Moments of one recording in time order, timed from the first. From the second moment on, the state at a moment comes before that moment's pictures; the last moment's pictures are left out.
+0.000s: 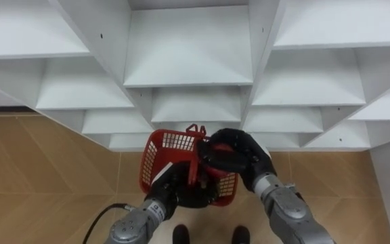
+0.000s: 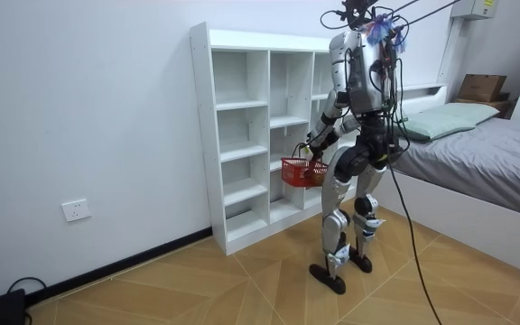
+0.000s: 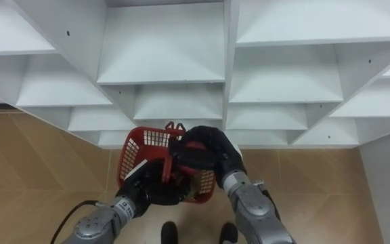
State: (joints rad) left arm -0.06 0.13 -0.40 0.63 -0.32 -0.12 -0.18; right arm -0.13 -0.17 0.42 0.58 0.41 -0.18 0.04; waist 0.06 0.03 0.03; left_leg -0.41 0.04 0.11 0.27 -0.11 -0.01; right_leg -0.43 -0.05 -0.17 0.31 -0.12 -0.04
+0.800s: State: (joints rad) left arm -0.06 0.14 -0.40 0.63 -0.33 -0.13 -0.18; right arm -0.13 -0.17 0.43 0.61 0.39 -0.18 0.09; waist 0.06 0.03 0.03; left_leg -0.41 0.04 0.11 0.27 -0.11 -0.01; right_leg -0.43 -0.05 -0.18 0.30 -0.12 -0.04
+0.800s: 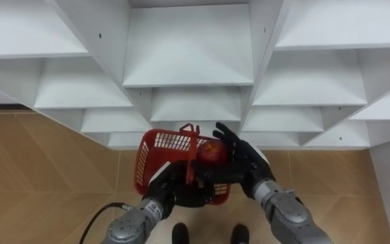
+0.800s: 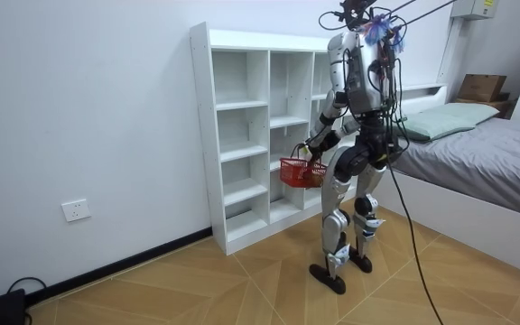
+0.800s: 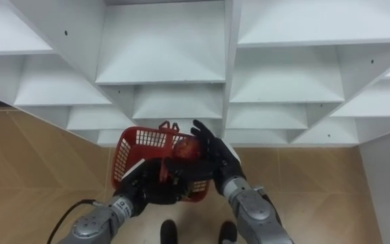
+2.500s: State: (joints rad) left arm -0.04 0.23 -0.34 0.92 -0.13 -0.17 -0.09; right arm -0.05 -0.24 0.39 0.78 0.26 -0.17 0.14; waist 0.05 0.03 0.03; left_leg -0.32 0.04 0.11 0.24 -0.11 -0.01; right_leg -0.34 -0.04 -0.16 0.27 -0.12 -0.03
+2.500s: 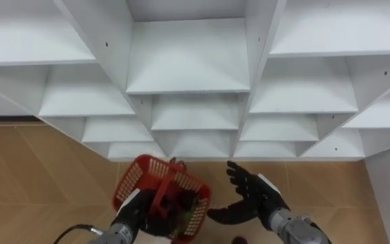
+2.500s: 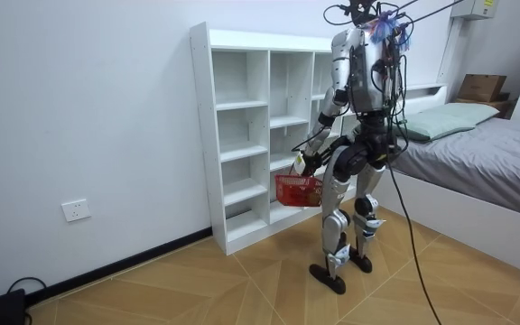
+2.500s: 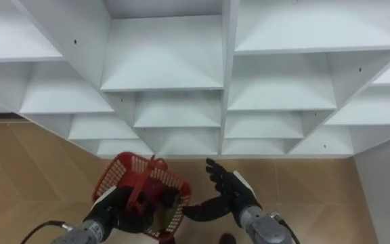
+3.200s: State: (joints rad) left arm 0.12 0.21 -0.20 1.02 -0.17 -0.17 -0.14; right arm 0.15 -0.25 0.22 0.82 0.19 -0.18 0.10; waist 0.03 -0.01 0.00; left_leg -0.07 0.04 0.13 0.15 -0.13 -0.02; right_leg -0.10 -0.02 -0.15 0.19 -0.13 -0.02
